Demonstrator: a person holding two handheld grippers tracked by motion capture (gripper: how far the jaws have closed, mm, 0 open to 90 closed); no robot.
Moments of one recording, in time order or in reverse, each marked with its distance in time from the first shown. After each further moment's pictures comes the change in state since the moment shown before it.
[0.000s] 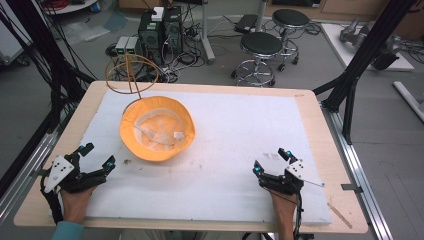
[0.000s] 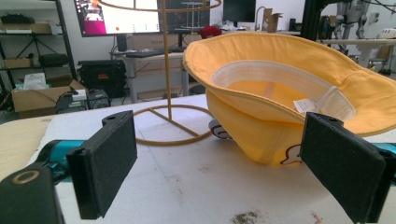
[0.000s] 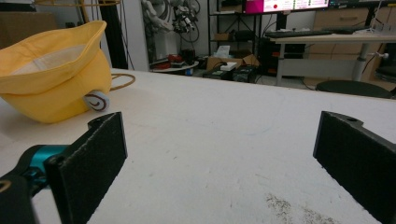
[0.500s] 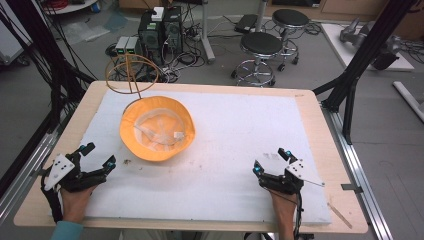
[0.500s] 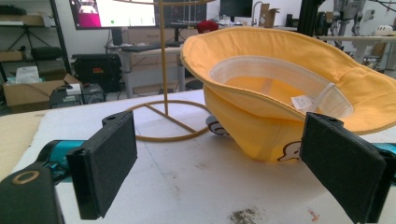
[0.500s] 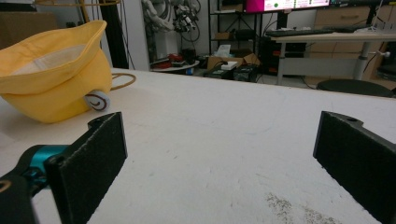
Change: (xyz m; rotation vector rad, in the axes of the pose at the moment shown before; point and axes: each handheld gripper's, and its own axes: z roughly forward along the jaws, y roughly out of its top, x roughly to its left) left arm 0.002 0.001 0.003 0.029 -0.018 -0.014; right arm -0.001 0.000 0.000 0.005 0.003 0.003
